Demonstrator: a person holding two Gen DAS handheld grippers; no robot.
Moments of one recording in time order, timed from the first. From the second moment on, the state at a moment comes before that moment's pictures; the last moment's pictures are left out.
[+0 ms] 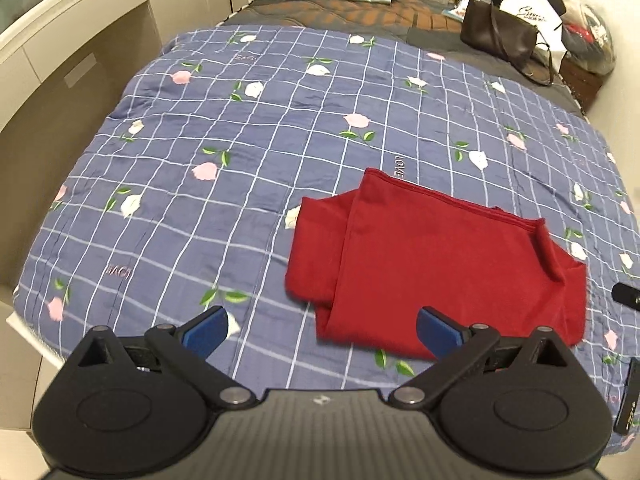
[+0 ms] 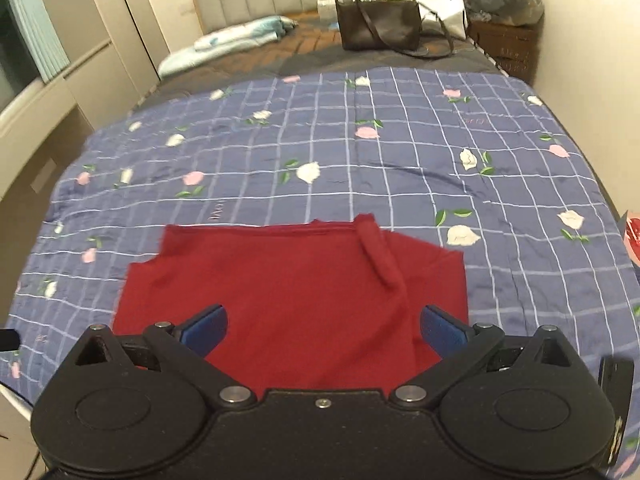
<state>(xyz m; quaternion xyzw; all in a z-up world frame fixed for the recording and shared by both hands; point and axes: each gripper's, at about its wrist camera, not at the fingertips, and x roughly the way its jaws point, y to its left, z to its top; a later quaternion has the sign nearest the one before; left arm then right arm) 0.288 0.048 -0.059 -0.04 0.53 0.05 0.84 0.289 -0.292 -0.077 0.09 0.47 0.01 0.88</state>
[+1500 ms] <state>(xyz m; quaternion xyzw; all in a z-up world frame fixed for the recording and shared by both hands) 0.192 -0.127 -0.042 -0.02 0.56 0.06 0.83 0.207 -0.377 -0.034 0.01 0.46 0.07 0.89</state>
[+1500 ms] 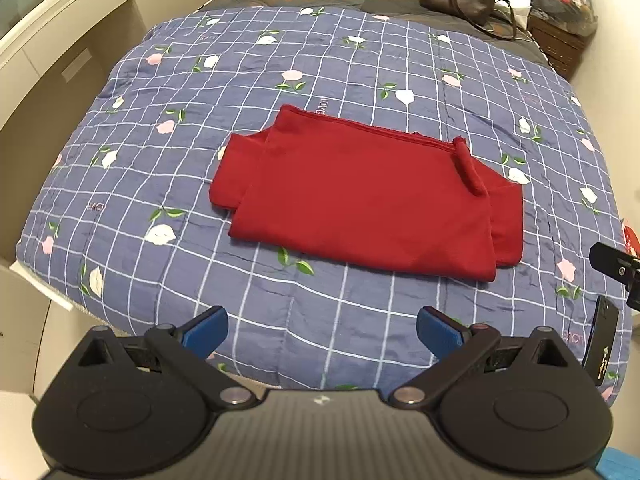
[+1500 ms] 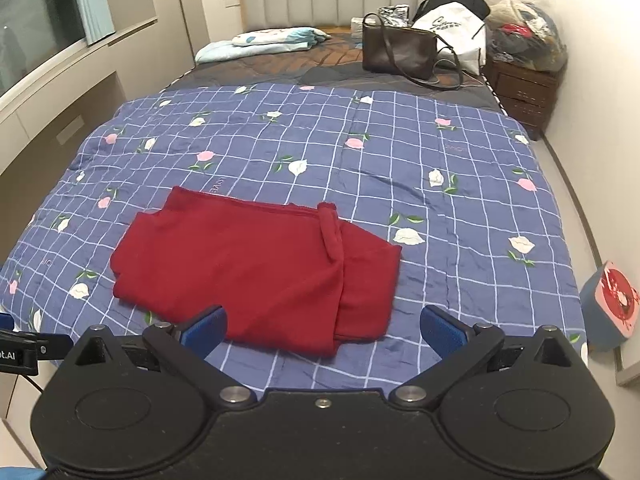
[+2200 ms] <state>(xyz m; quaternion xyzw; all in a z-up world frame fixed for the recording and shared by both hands) 0.196 -0.127 -0.047 -0.10 0.59 0.15 0.79 0.227 -0.415 -0.033 0.01 0.49 0.10 0.87</state>
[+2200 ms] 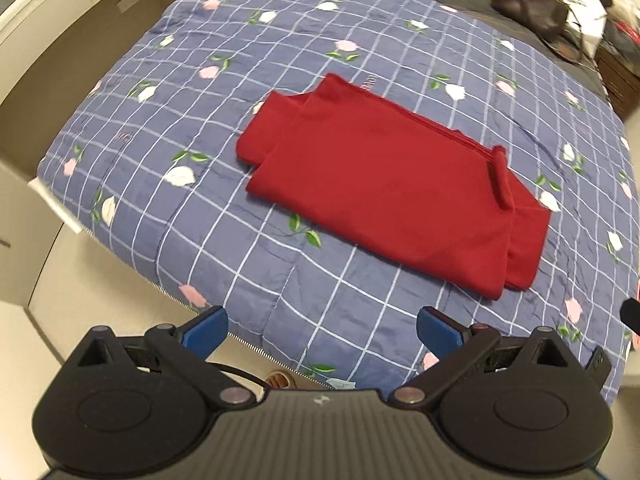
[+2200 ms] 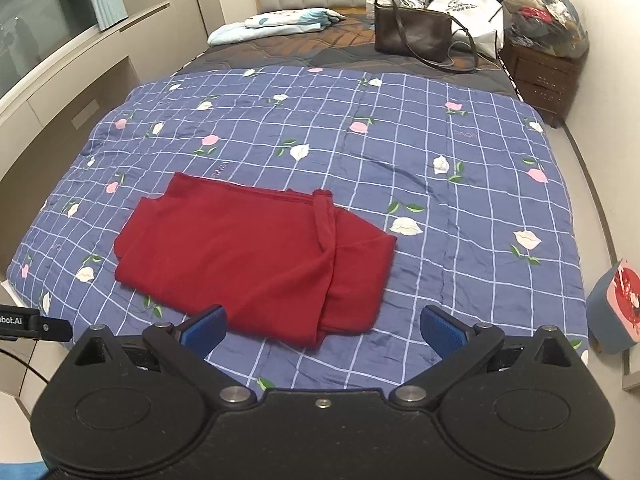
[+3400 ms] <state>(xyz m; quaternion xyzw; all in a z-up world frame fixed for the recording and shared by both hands) 0.288 -0.020 -0.110 -0.06 0.66 0.12 0.74 0.310 -0.315 -0.112 0.01 0.56 0.04 0.83</state>
